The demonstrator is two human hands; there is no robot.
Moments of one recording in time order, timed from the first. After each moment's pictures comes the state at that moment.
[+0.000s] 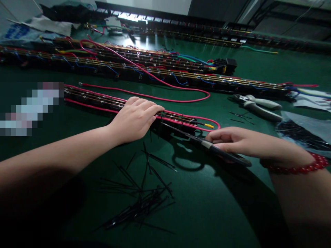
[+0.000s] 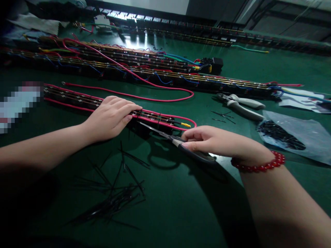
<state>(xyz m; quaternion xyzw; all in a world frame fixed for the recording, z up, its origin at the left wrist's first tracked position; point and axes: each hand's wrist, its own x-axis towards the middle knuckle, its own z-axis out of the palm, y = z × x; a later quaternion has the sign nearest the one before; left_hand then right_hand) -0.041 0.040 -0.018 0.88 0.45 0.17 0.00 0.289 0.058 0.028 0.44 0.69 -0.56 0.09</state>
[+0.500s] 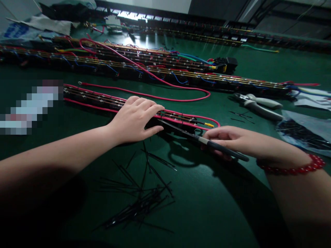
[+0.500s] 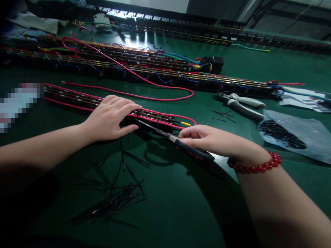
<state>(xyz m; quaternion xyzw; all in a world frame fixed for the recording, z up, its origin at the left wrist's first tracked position) -0.041 0.038 -0.019 0.89 0.44 0.16 -0.02 0.280 0.052 0.028 0.47 0.63 -0.62 0.08</state>
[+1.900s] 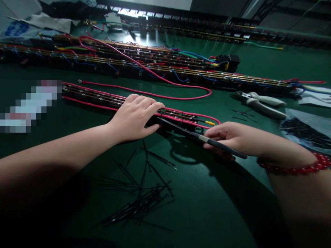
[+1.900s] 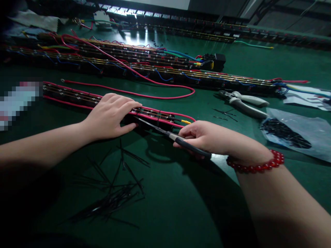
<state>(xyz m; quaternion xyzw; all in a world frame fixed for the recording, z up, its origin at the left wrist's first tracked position) -0.040 0.039 -0.020 0.89 0.44 0.14 -0.04 0.272 0.056 0.028 0.49 0.64 -0.58 0.11</state>
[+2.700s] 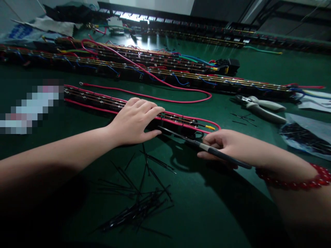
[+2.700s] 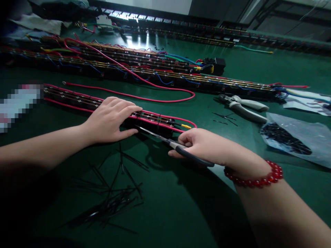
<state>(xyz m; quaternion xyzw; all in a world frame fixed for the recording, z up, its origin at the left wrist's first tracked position) -0.042 0.039 -0.020 0.89 0.42 0.14 -0.04 0.261 0.047 0.029 0.54 0.65 -0.51 0.15</state>
